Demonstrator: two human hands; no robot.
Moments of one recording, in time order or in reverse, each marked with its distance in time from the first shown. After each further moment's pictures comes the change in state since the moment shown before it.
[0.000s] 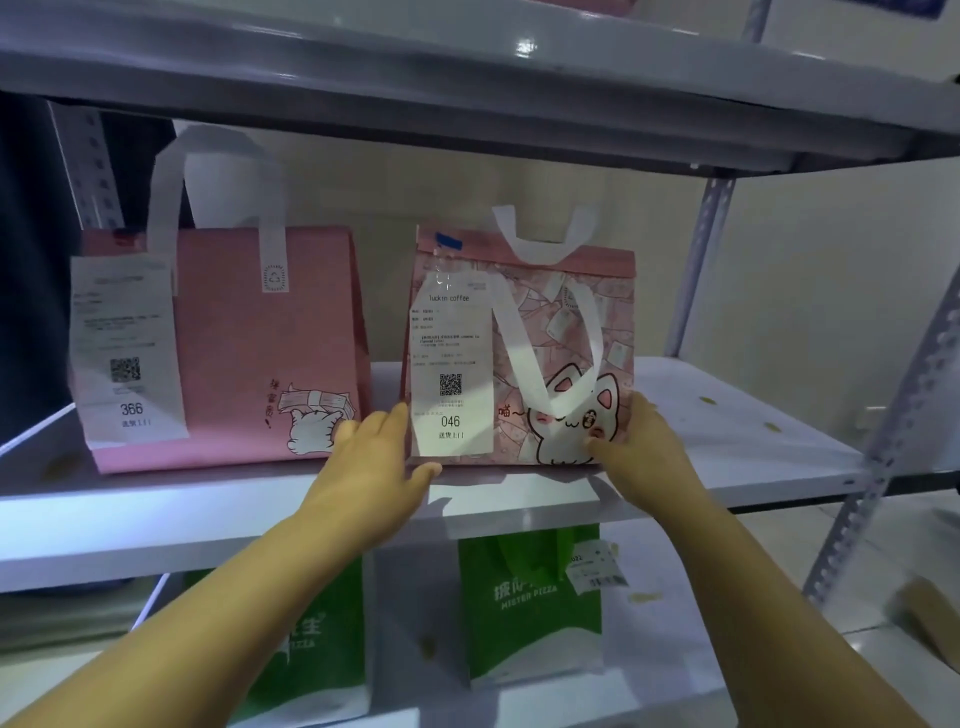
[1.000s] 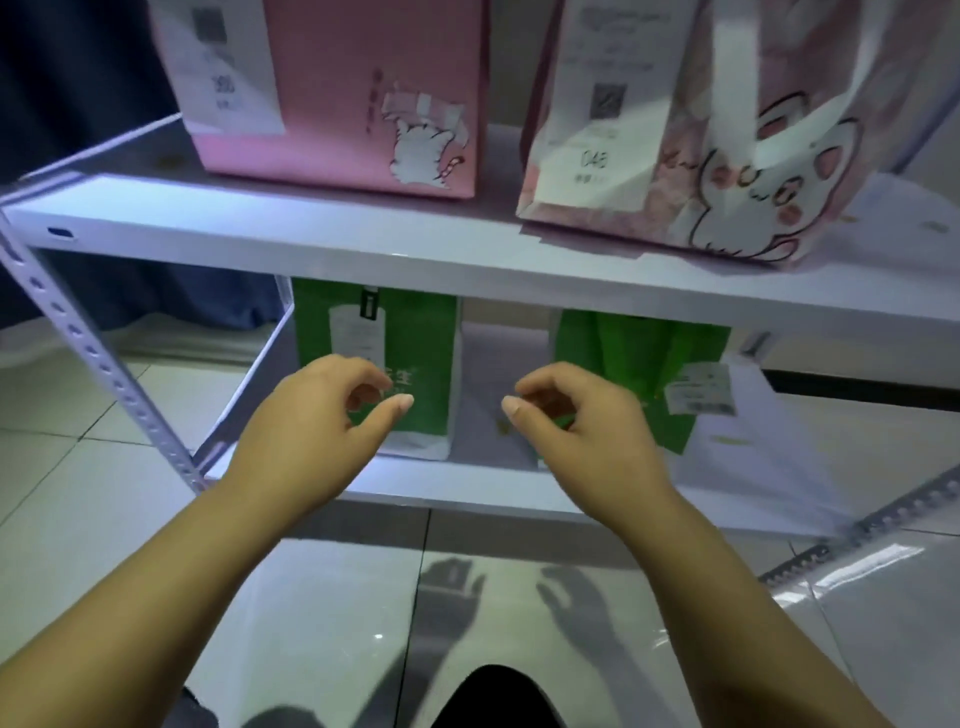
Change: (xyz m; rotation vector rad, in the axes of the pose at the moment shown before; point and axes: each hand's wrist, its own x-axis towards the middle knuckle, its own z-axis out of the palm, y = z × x) left_hand -0.159 -0.093 0.025 0.014 -0.004 -0.249; right_hand -0.159 -0.002 0.112 0.130 -0.441 -0.286
